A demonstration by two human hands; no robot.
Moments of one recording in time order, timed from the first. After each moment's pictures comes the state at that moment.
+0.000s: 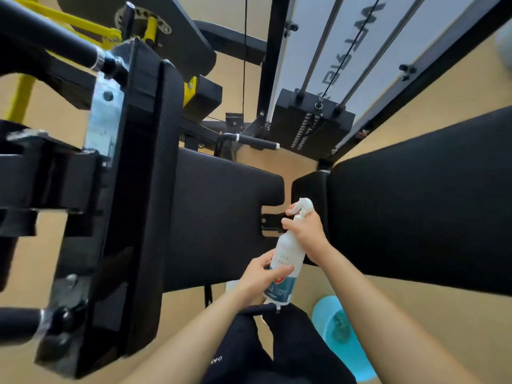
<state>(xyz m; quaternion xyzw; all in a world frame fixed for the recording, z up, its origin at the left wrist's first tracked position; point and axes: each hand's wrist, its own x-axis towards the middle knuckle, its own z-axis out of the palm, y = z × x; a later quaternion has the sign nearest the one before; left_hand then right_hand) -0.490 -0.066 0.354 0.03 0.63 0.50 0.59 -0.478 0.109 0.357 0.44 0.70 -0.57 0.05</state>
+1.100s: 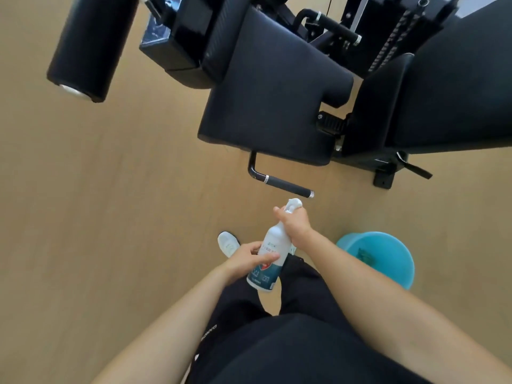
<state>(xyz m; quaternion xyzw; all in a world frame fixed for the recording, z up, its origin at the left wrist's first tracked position) -0.195 -0.297 0.328 -0.11 0.68 0.43 0.59 -0.220 -0.121 0.274 0.47 0.55 -0.65 0.23</state>
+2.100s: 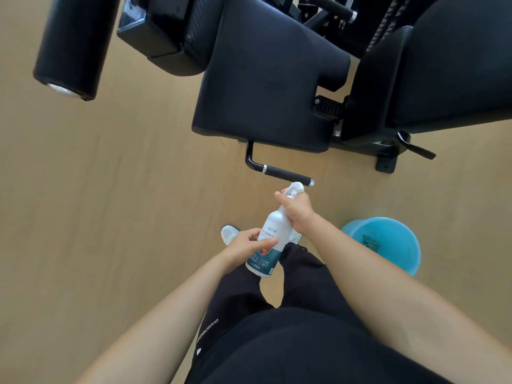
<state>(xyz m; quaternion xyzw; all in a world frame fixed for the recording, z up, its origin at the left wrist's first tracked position) -0.201 -0.300 0.320 -0.12 0.68 0.44 0.58 -0.224 -0.115 0.269 0.49 0.51 -0.68 0.21</state>
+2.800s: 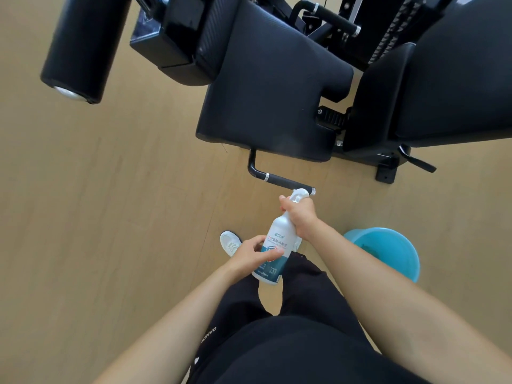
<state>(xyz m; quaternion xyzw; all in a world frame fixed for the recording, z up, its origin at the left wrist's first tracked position) -0.195 -0.293 0.325 -0.11 0.69 0.45 0.55 -0.235 -0.110 0.270 0.51 0.53 -0.65 0.20</state>
